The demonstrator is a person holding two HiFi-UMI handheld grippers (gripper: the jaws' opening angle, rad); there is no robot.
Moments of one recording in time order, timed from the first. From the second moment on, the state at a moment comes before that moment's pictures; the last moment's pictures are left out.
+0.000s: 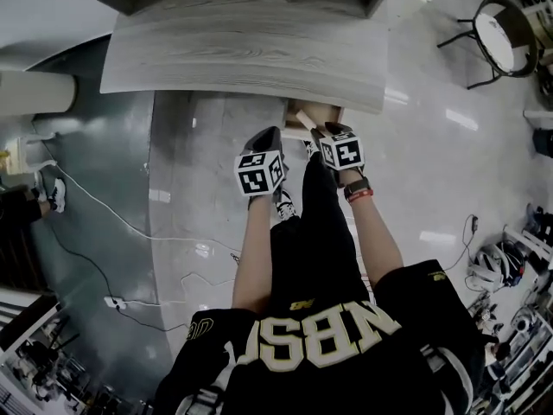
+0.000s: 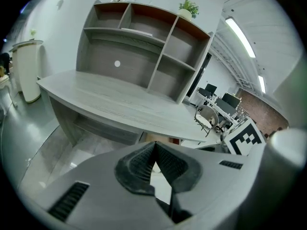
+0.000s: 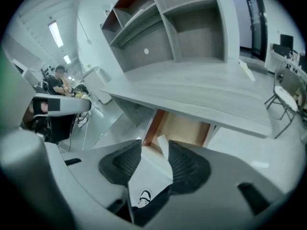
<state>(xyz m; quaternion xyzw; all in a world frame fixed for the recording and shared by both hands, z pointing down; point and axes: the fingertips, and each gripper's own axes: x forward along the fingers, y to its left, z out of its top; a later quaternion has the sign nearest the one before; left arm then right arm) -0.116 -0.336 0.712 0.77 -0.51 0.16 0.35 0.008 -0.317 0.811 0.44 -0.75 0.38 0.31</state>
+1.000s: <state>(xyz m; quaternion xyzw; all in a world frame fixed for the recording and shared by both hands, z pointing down) -0.130 -0.328 0.509 0.85 -0.49 0.06 0.19 0.011 -0.313 0.535 0.54 -0.80 0.23 0.11</state>
